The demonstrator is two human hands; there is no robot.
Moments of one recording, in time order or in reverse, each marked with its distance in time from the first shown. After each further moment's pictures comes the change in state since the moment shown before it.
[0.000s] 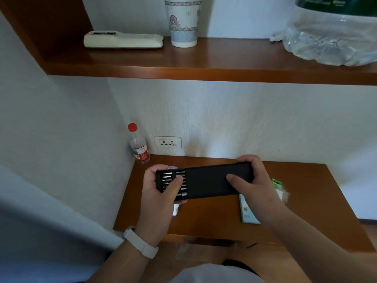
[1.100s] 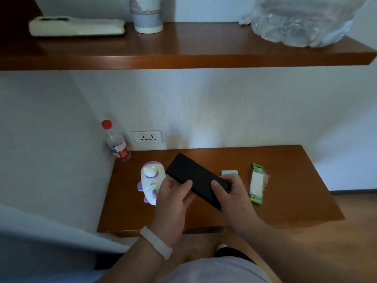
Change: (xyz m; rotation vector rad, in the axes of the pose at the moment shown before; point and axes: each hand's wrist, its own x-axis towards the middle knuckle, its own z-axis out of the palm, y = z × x) left_hand -0.010 -0.041 0.057 -0.287 -0.122 -0.311; right_hand -0.028 0.047 0.011 -0.051 0.107 0.252
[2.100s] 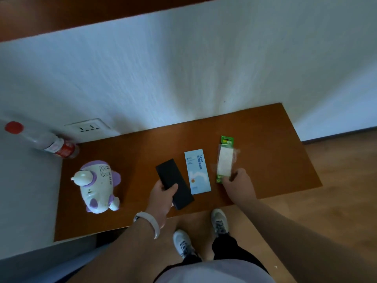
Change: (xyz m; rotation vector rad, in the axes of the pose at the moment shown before) left_hand 0.097 -0.148 0.045 0.561 0.183 -0.446; right_hand 0.128 0.180 -0.141 -0.448 0.129 0.479
